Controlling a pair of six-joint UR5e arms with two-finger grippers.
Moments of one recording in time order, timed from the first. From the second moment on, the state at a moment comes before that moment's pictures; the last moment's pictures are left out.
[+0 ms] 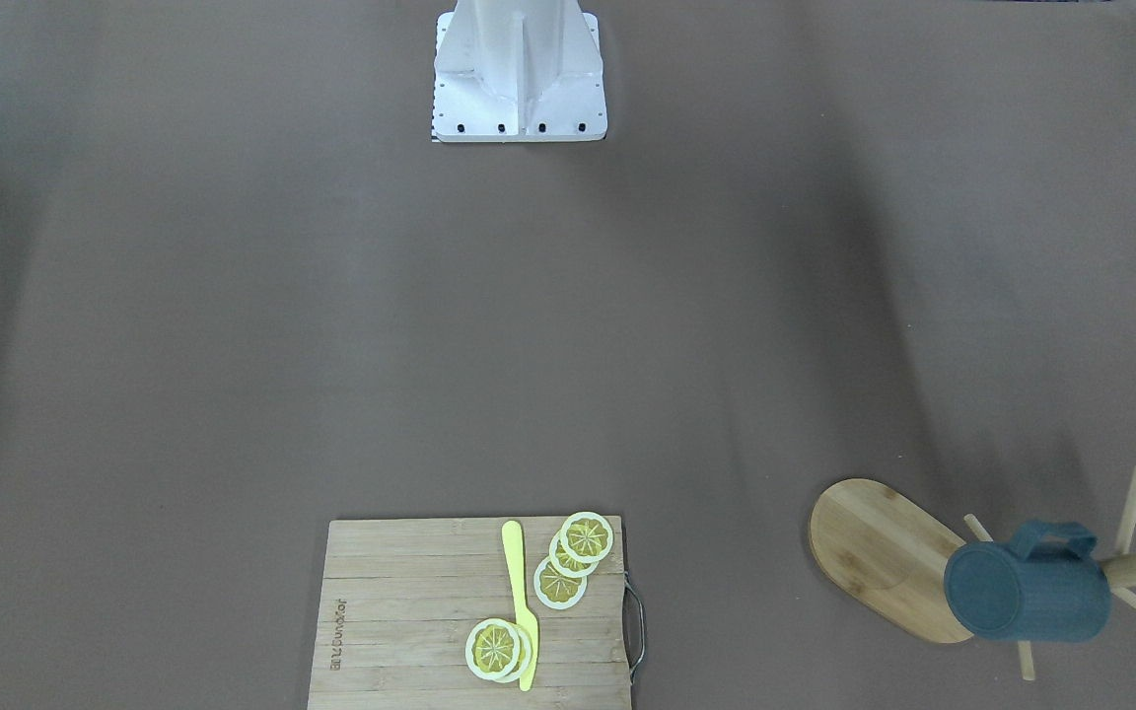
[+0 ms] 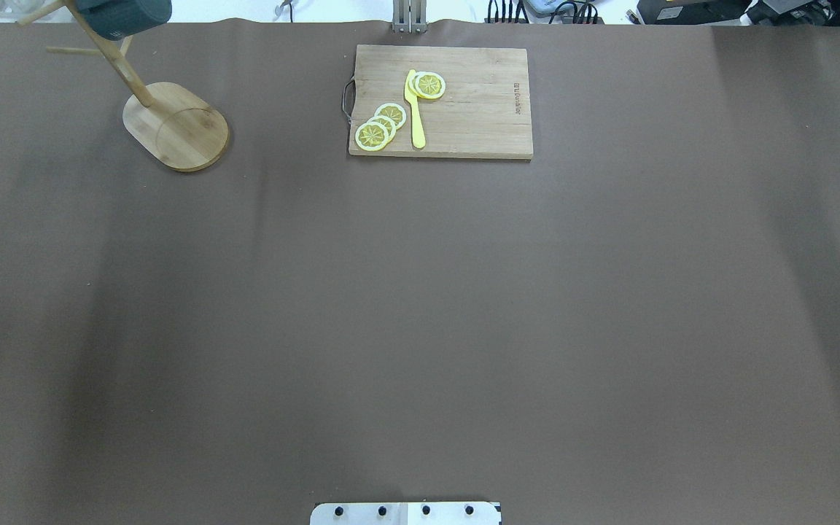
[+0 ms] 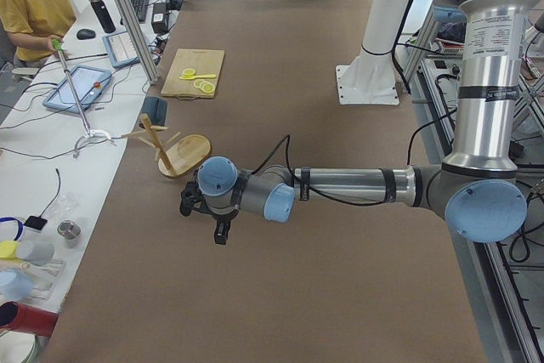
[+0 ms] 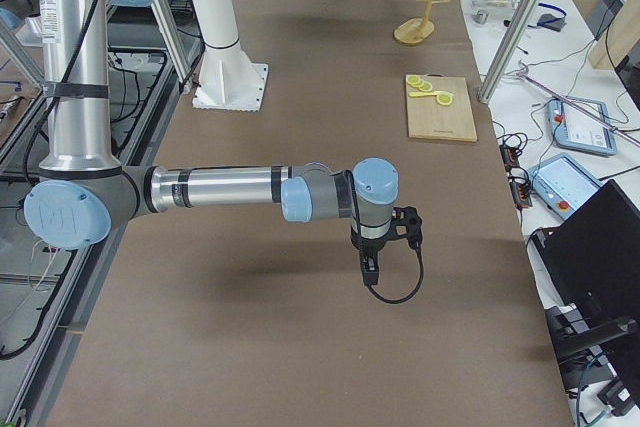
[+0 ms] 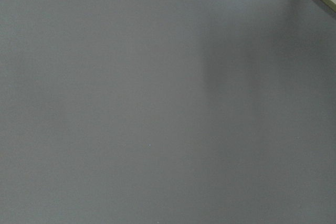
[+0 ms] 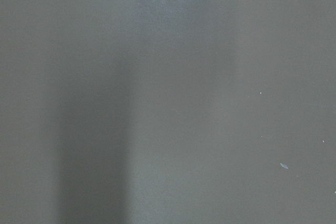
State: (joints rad) left arm -1.48 -1.59 -1.52 -1.85 -2.46 -0.15; right arm 1.52 -1.60 1.67 -1.52 2.28 0.03
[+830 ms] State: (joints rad) left arm -1.48 -1.56 -1.58 -1.85 -2.46 -0.15; right arm 1.52 -1.63 1.66 -1.48 2.29 0.03
